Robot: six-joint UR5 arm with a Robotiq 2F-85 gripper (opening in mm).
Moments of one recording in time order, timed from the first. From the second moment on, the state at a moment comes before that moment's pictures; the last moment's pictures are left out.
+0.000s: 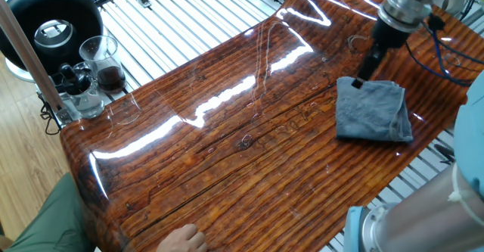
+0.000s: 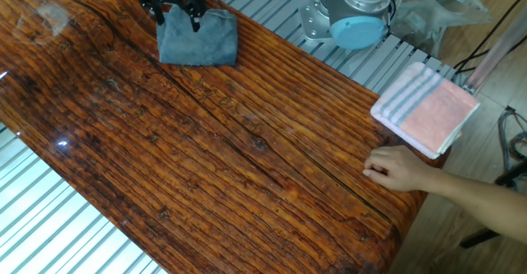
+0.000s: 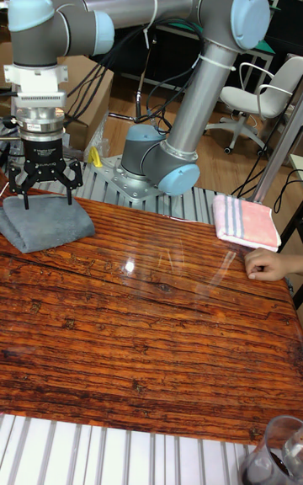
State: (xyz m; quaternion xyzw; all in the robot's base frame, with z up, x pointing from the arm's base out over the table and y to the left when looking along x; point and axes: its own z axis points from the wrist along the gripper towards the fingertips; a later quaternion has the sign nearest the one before) arm 0.378 -0.201 0.090 -0.16 0.98 0.08 0.06
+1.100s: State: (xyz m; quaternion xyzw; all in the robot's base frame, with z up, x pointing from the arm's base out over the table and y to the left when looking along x) arm 0.350 -0.201 0.046 -0.20 0.97 0.10 0.10
